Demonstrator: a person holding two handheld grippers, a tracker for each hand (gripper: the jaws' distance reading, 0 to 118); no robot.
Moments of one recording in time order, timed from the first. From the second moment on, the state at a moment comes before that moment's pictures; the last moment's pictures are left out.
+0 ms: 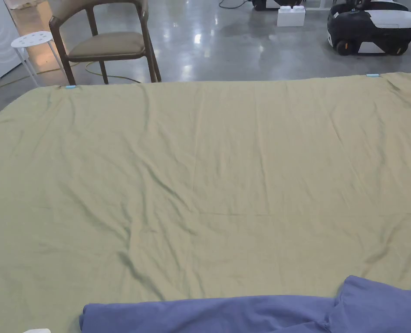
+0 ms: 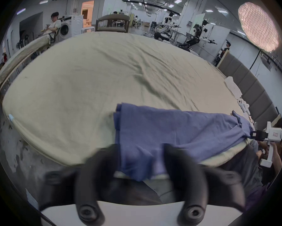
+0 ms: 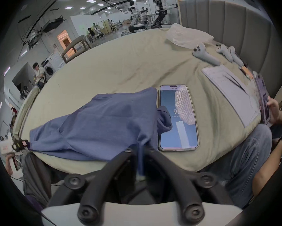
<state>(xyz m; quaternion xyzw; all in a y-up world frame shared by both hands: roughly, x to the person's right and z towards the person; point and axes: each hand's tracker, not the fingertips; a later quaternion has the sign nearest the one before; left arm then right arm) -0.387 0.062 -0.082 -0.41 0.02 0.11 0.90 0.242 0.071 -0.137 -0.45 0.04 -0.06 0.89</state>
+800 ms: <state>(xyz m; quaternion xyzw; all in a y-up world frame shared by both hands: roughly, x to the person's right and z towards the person) -0.294 0.204 -0.051 -0.12 0.03 0.05 0.99 0.159 0.142 -0.136 -0.29 0.12 -0.27 0.91</state>
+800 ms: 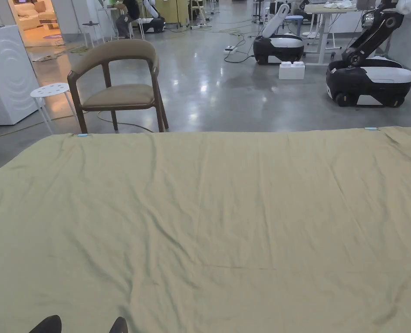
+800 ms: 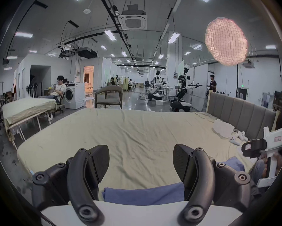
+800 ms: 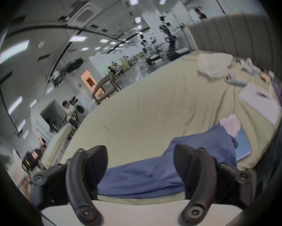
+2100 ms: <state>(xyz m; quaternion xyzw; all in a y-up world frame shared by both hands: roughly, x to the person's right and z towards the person) -0.448 0.028 -0.095 -0.32 0.01 0.39 0.86 0.159 0.173 -0.097 -0.22 0.09 -0.03 0.97</state>
